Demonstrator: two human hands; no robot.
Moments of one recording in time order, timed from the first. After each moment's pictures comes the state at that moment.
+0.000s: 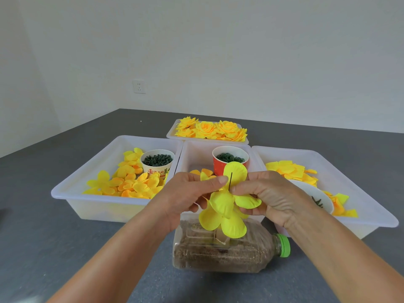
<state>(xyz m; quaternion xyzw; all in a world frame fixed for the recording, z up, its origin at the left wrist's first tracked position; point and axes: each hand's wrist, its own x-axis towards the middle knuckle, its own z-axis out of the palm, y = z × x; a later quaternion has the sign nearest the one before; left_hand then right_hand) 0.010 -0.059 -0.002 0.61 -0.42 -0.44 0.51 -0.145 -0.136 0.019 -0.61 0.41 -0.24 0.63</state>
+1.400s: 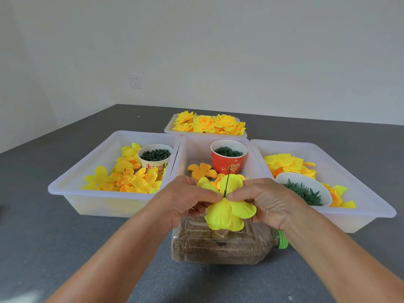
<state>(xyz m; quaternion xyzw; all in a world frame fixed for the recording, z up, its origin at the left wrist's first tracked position) 0.008 -0.066 -0.017 0.63 -0.36 -0.49 0.48 -0.144 -0.142 -0.006 -0.55 0.45 -0.20 0.67</state>
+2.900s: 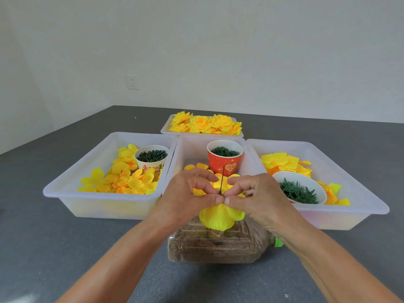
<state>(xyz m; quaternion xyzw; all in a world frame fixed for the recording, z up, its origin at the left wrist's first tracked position) -0.002 -0.060 -0.024 0.60 -0.56 -0.25 0.51 -0.155 -0.127 -0.012 -0.79 0.38 -0.30 0.38</state>
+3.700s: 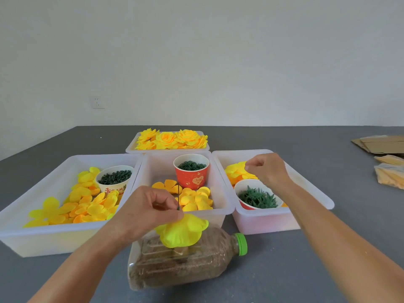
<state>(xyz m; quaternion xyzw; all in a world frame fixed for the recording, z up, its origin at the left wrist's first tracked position) 0.001 -0.066 -0.010 0.57 -0.59 -0.32 0.47 -0.223 -0.258 -0.002 -0.72 0.52 -0.39 0.26</state>
